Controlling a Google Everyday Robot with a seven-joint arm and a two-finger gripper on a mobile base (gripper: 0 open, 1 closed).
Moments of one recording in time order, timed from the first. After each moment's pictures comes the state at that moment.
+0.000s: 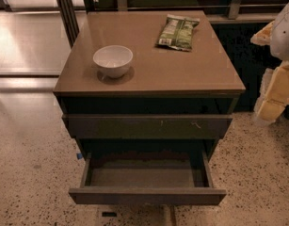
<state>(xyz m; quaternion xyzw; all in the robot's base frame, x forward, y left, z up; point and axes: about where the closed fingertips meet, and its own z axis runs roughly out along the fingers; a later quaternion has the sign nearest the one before) 0.438 -0.217 0.976 -0.60 0.78 -0.03 0.16</state>
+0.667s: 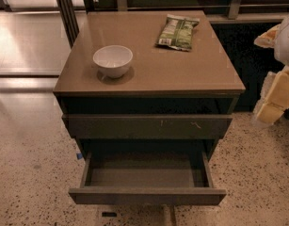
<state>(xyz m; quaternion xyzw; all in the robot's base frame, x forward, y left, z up) 0.438 -0.219 0.972 -0.59 0.79 -0.03 0.19</state>
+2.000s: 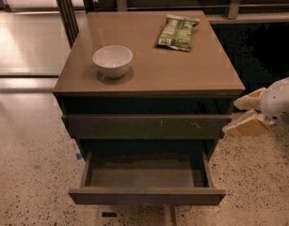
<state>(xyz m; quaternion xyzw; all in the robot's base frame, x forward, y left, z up) 0.452 -0.232 0.853 -0.47 0.82 0.08 0.30</state>
